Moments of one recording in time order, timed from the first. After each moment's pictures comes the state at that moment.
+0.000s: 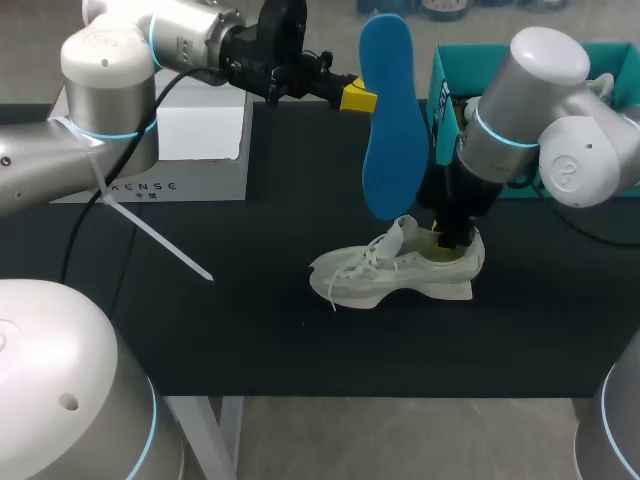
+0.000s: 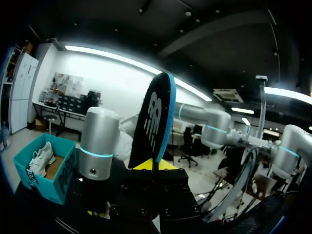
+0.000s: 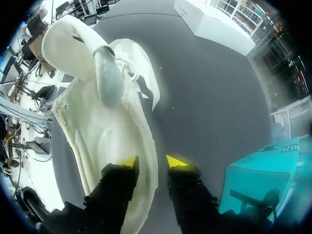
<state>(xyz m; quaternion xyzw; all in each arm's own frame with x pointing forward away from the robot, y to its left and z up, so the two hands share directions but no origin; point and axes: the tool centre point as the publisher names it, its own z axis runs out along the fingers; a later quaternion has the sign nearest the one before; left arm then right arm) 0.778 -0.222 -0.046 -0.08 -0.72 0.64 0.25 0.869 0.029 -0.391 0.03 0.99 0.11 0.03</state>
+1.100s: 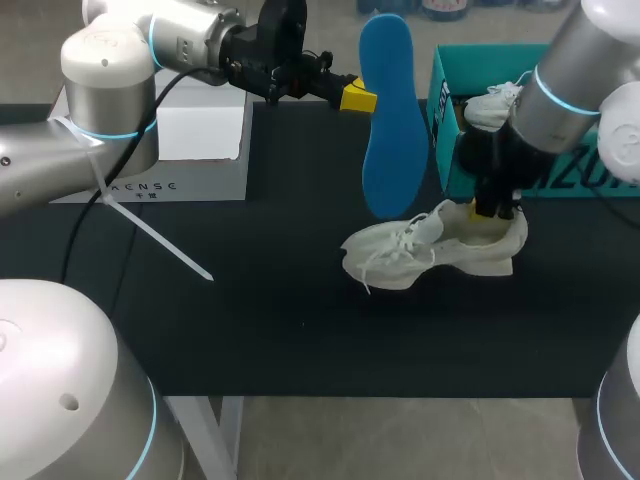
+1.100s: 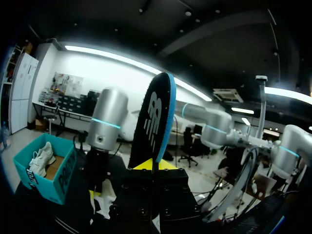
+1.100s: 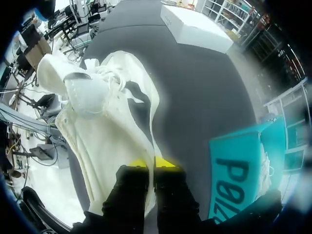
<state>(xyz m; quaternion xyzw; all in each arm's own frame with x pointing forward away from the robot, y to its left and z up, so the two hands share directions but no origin) 0.778 -0.222 -0.046 -0.08 -0.72 0.64 0.25 0.862 -0.020 -0.318 0.07 0.99 0.13 0.04</state>
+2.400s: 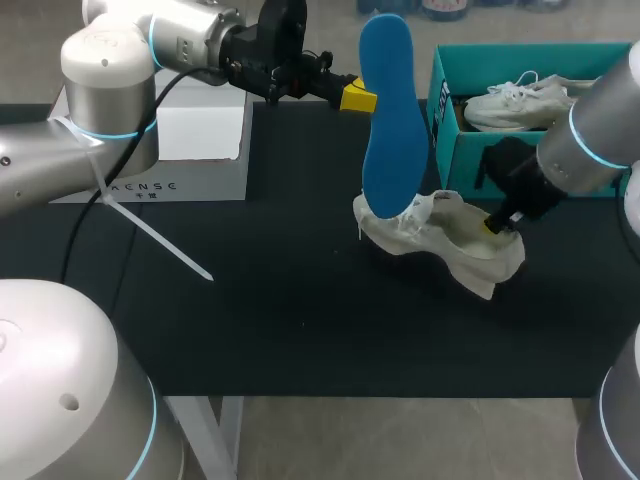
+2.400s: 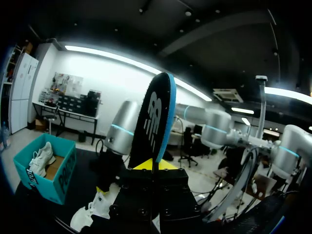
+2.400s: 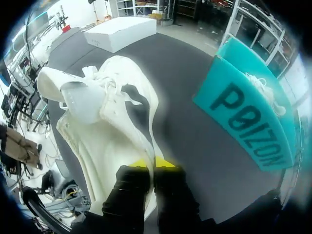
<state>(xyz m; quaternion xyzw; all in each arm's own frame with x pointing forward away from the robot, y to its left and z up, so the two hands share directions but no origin) 0.778 -0.222 -0.046 -0.08 -0.72 0.64 0.25 0.834 -0.033 -0.329 0.42 0.88 0.19 0.07</state>
